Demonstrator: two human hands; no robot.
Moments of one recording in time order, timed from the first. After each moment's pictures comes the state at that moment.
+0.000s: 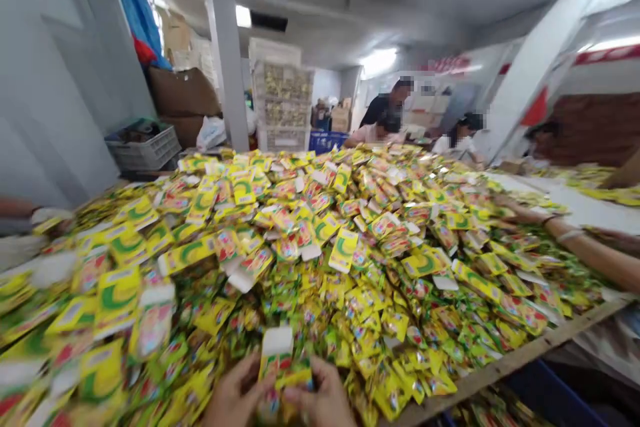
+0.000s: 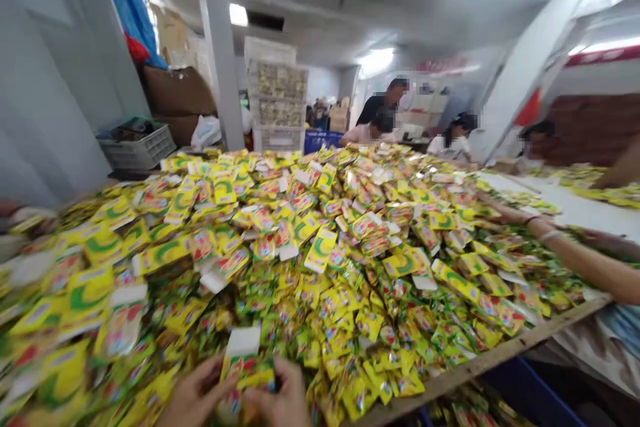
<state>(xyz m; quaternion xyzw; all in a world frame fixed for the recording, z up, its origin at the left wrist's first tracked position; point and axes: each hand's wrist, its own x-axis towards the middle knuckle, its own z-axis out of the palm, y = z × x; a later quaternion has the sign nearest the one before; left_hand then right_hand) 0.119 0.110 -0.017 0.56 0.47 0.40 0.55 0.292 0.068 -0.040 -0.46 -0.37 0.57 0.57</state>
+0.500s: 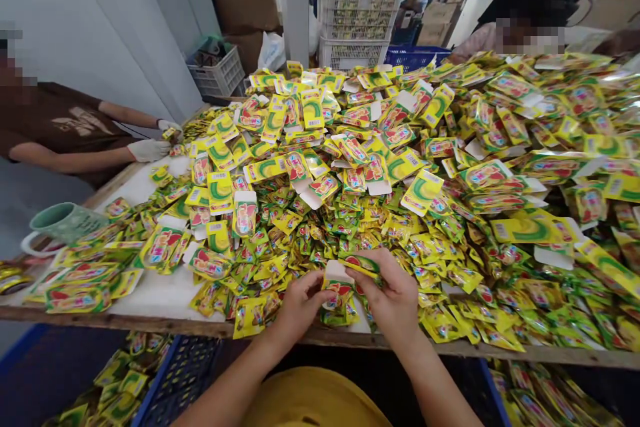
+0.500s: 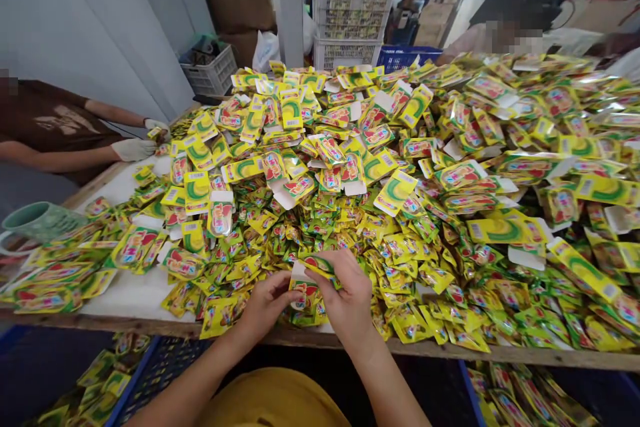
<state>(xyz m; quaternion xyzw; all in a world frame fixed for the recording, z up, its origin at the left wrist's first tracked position) 0.118 0.083 -0.025 0.56 0.43 0.41 0.57 0.287 0.084 0.036 -0.46 -0.69 0.19 0.52</state>
